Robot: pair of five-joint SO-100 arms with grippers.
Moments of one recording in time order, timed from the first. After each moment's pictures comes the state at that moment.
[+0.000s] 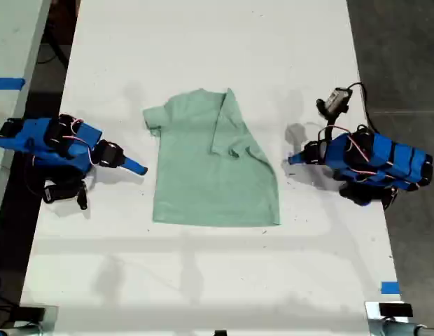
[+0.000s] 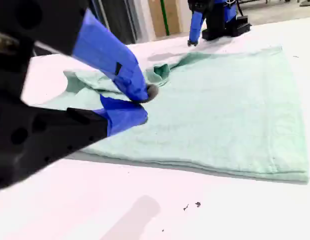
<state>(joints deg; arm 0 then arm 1) 2.4 204.8 186.2 58.1 13.0 20.3 200.2 174.4 78.0 -24.0</state>
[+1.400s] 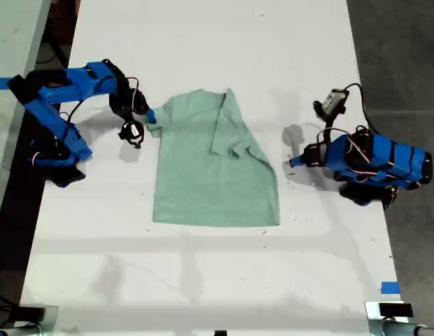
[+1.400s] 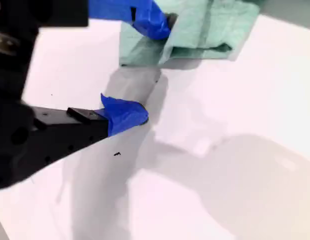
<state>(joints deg) -51.9 100.7 125.8 64.5 33.7 17.7 200.3 174.5 78.0 -25.0</state>
